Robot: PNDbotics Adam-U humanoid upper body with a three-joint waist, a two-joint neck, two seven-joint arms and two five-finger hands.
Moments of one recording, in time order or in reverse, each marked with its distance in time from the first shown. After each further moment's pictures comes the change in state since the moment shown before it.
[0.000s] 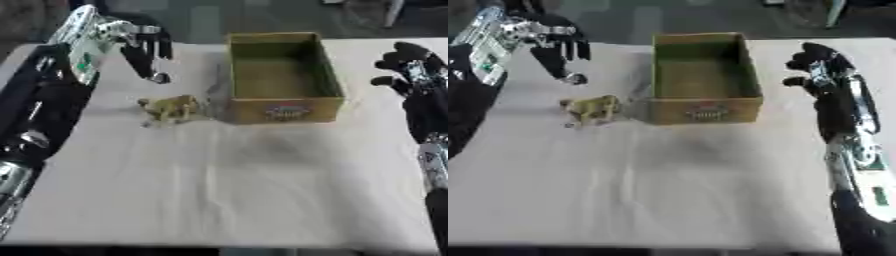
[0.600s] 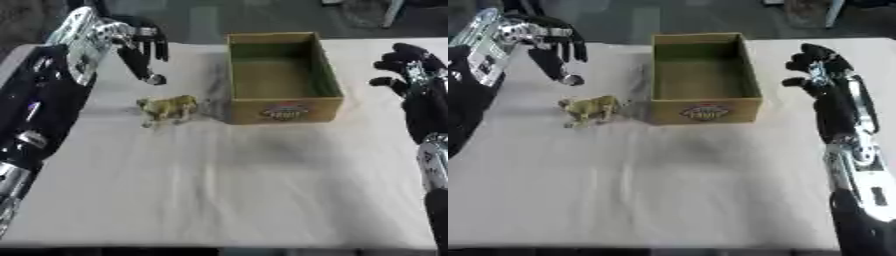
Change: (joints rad) left arm 0.001 0.000 0.000 0.018 -0.017 0.001 0.000; right arm 0.002 0.000 0.000 0.000 -0.002 0.000 0.000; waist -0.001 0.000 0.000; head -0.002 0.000
